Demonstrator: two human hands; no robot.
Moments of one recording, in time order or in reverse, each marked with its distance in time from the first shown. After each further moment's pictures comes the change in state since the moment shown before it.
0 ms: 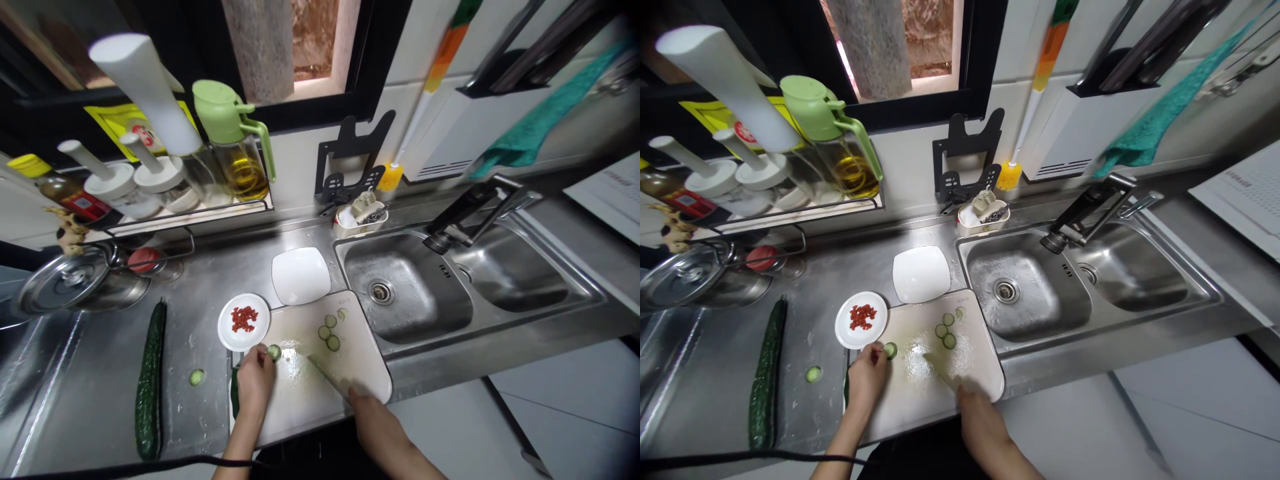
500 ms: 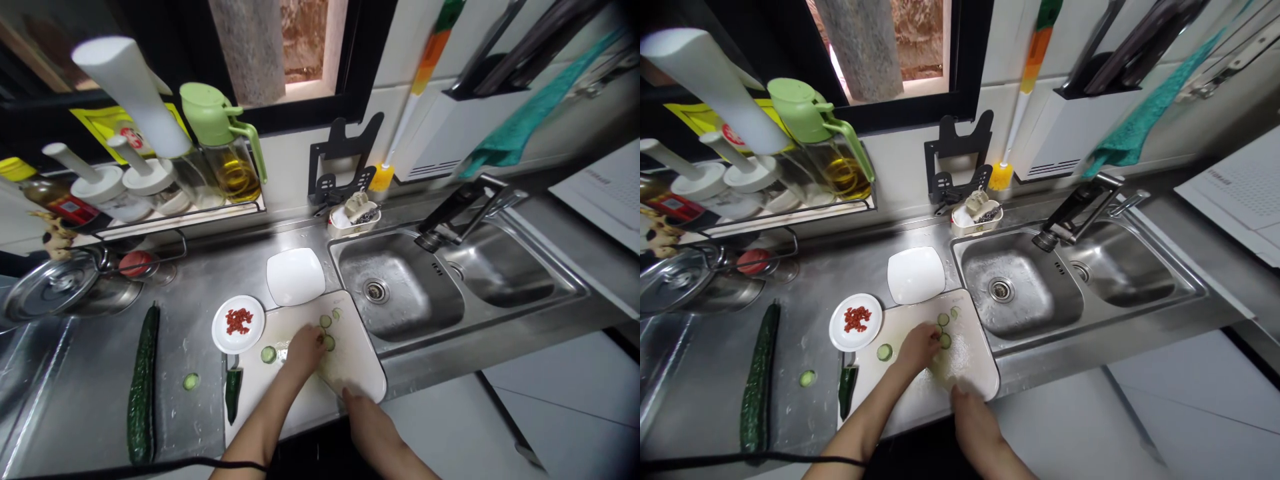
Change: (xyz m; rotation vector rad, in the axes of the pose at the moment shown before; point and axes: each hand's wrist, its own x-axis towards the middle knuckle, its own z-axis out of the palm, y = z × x) left_hand 0.013 0.118 0.043 0.171 -0.589 0.402; right_hand -0.005 -0.012 -0.008 -0.069 -0.054 0.042
